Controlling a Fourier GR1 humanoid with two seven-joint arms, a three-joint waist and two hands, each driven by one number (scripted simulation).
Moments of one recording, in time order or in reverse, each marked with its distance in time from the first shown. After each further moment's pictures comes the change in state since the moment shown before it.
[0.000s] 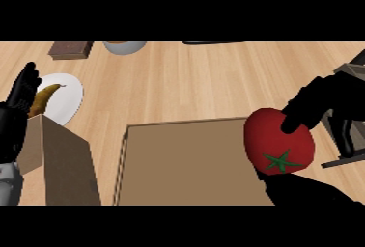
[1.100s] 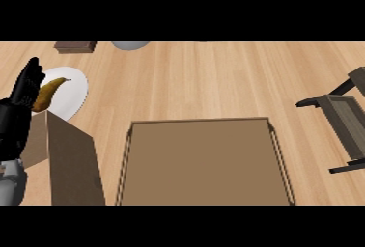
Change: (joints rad) left arm -0.025 -0.016 -0.009 -0.009 -0.017 -0.005 -0.018; right arm -0.291 -0.564 -0.496 0.396 -0.263 0.354 -0.263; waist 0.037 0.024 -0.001
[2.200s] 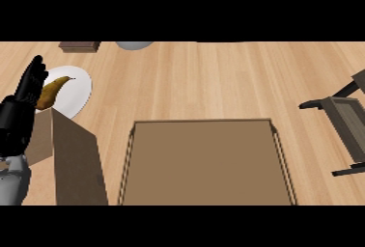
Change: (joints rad) left arm -0.024 -0.006 -0.004 0.031 -0.013 0.006 -0.003; right arm 0.131 -0.112 -0.200 0.443 -0.145 0.087 -0.276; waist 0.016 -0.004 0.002
